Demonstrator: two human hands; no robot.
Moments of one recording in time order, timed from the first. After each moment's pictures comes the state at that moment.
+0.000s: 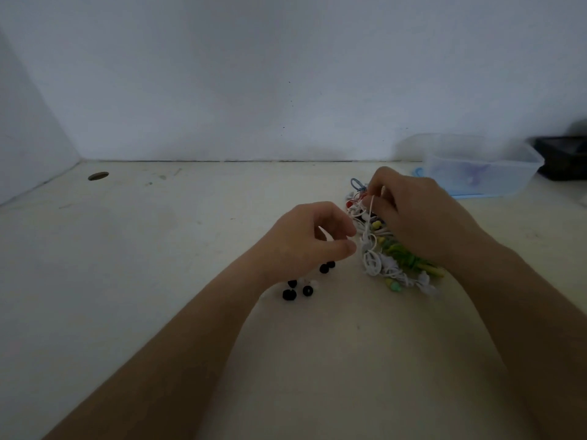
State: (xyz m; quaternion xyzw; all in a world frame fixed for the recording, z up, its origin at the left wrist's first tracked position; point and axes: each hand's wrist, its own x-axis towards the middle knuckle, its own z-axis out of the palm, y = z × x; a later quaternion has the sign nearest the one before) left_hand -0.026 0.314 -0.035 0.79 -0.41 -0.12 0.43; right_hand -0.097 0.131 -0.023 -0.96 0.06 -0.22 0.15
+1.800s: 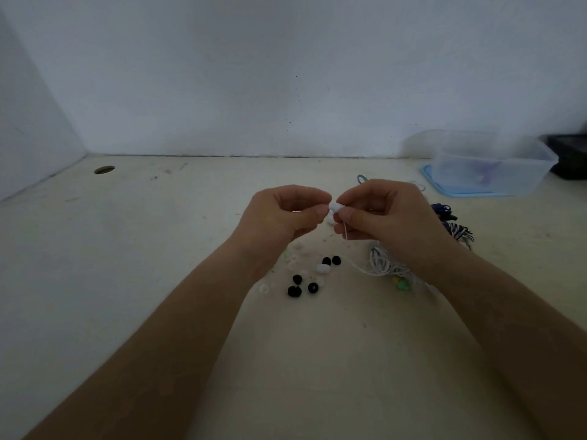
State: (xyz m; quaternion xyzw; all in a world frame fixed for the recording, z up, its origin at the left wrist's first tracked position) left_hand -0.013 0.331 -0.035 0.68 -0.23 -0.16 0.67; right_hand -0.095 0.162 -0.037 -0.76 0.00 -0.17 0.62
